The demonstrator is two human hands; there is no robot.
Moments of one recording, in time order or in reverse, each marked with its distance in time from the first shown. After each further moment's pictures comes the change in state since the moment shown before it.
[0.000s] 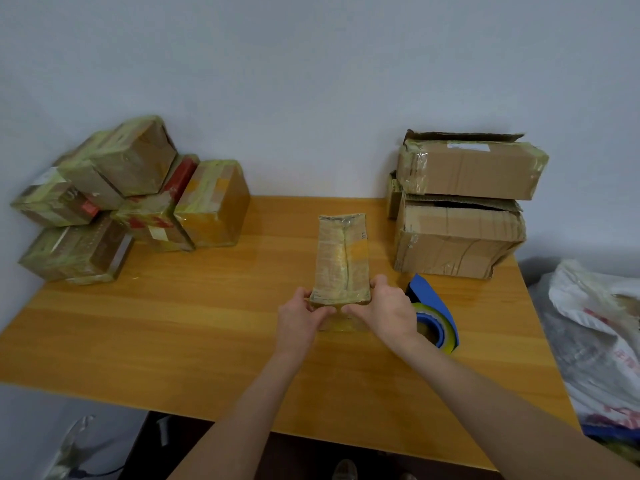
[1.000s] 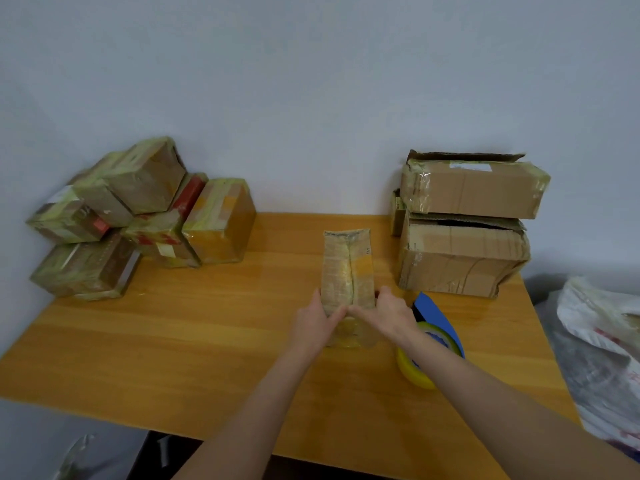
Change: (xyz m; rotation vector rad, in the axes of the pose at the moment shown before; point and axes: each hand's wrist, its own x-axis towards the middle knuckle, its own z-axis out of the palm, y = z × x) left_hand 0.025 0.023 0.001 0.233 -0.189 -0.017; right_hand 0.030 -0.002 -0.009 0.146 -0.169 0.033
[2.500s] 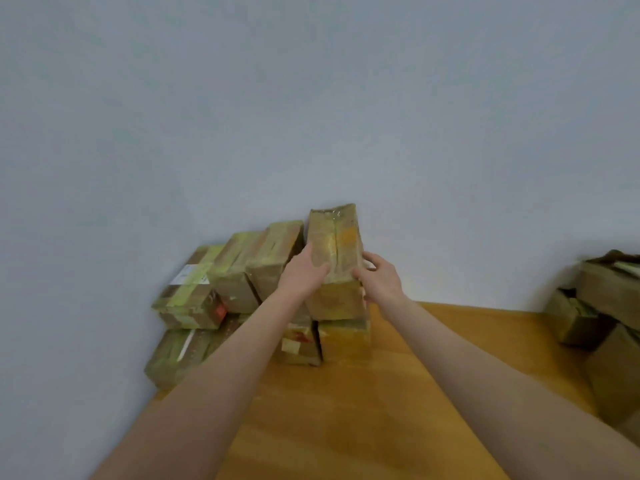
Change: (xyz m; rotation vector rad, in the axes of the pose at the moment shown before) left_hand 0.196 -0.104 -0.361 -0.071 0.223 0.064; right_hand 0.119 -0.388 0.061 0.742 0.108 -0.226
